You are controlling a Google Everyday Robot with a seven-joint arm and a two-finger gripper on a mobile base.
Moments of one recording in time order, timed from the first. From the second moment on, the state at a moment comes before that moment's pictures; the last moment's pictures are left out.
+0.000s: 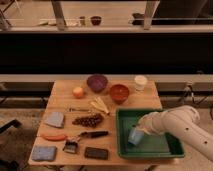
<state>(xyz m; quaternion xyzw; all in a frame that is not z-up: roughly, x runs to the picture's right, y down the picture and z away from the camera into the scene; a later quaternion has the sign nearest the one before) 0.190 0.178 0.721 -0.17 -0.12 0.23 0.95</state>
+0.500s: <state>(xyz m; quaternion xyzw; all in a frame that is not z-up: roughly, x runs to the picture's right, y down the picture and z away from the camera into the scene) 0.200 0.172 0.720 -0.17 -0.12 0.23 0.95</state>
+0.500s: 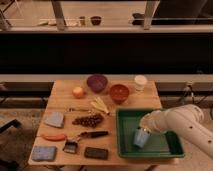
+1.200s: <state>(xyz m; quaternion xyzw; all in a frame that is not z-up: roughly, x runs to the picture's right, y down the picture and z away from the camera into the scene) 0.207 0.170 0.719 -0.16 -0.13 0.22 0.95</state>
